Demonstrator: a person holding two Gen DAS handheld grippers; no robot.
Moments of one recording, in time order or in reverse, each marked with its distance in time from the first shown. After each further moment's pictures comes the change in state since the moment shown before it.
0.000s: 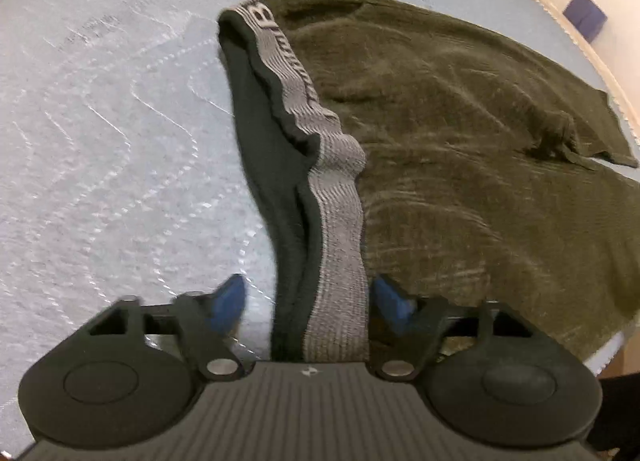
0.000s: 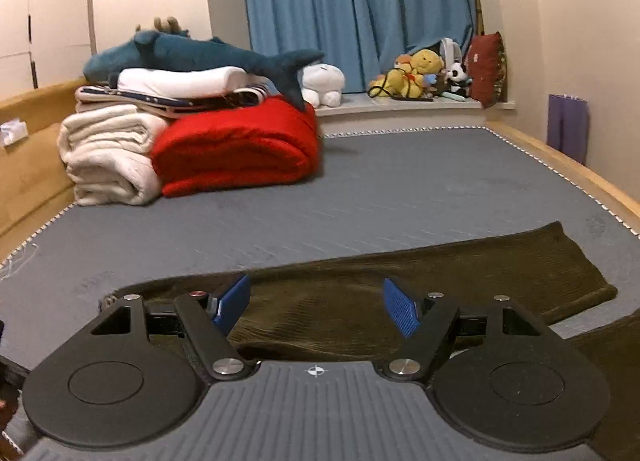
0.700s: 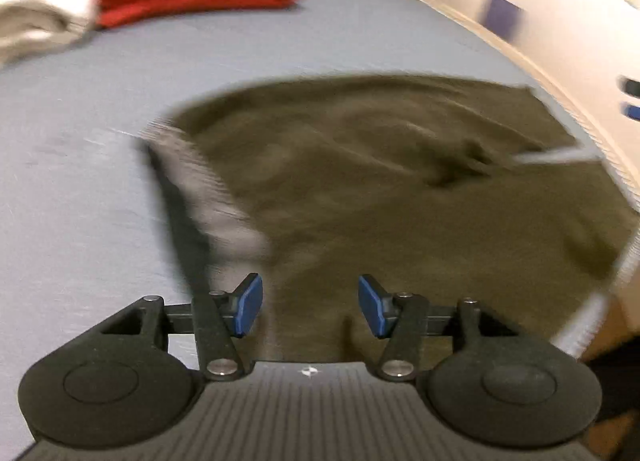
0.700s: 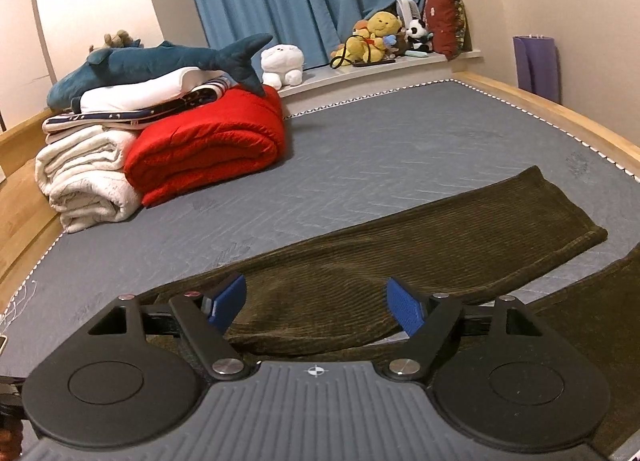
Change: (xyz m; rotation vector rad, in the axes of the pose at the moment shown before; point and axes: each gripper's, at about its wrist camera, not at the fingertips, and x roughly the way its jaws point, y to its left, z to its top) left arm -0.046 -0.062 -0.005 0.243 -0.189 -0.089; right arm 0.016 -0.041 -0.001 0.169 0.074 -0.009
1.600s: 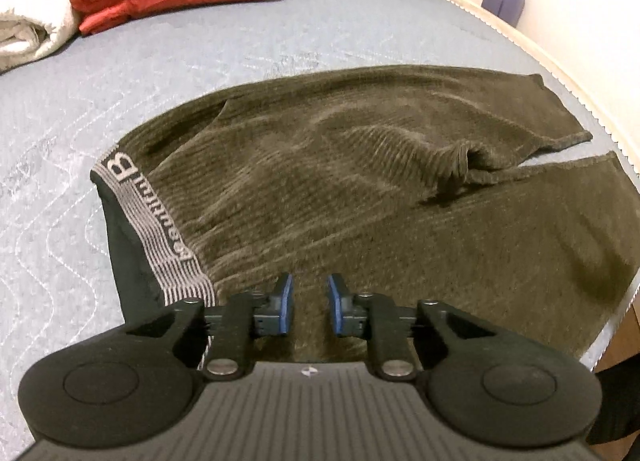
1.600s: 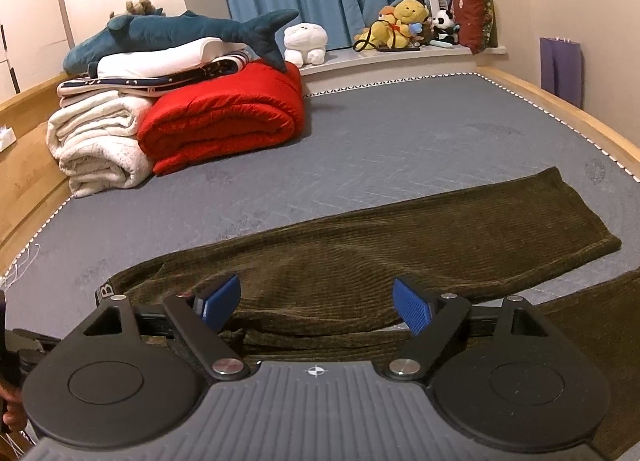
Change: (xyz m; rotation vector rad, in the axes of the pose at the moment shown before) left arm 0.036 -0.026 0.044 0.009 0.010 0.070; right arm 0.010 0.010 -0.003 -0.080 0.062 0.024
